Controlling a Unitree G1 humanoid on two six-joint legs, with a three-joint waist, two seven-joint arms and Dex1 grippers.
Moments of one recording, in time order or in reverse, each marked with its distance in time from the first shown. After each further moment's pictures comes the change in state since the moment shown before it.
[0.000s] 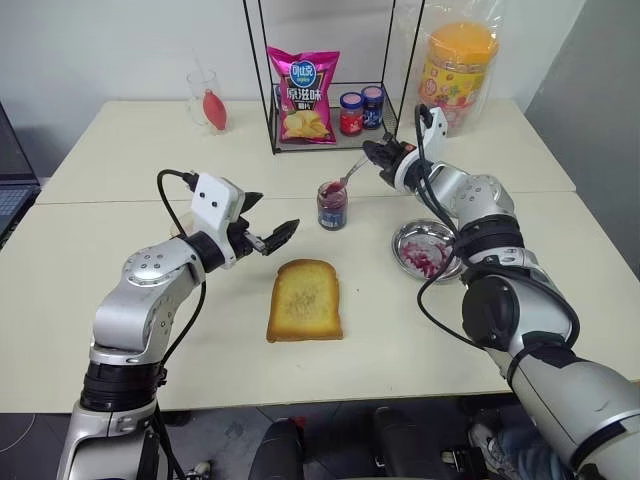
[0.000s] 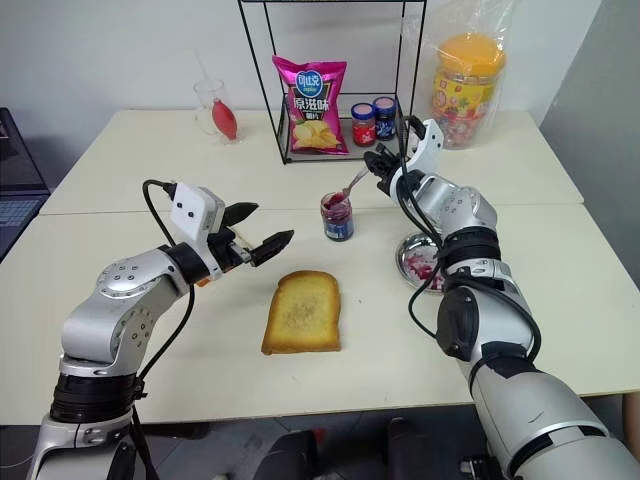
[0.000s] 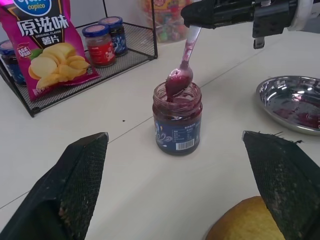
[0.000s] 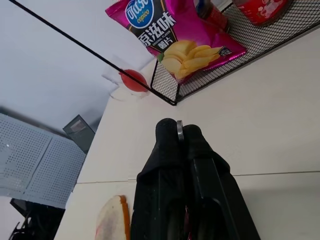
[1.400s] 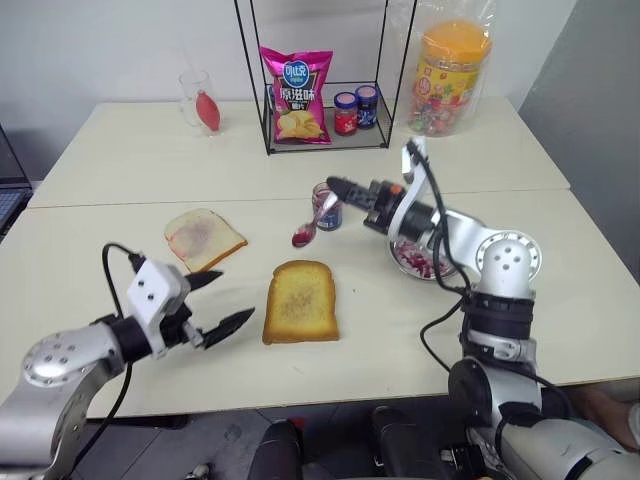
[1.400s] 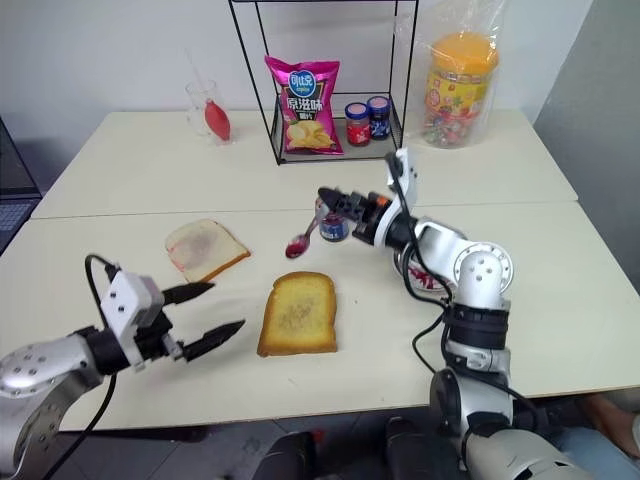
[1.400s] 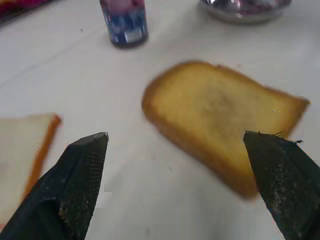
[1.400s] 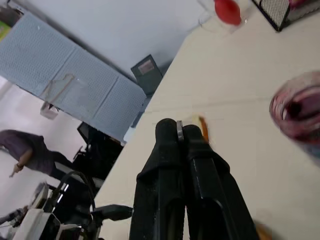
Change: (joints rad) left arm 0.642 0.179 0.294 -0.250 -0.060 -0.114 -0.302; right arm 0.506 0.138 0.222 -0.973 0.388 0.529 -0.135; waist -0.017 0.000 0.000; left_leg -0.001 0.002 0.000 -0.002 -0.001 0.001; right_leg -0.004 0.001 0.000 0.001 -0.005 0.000
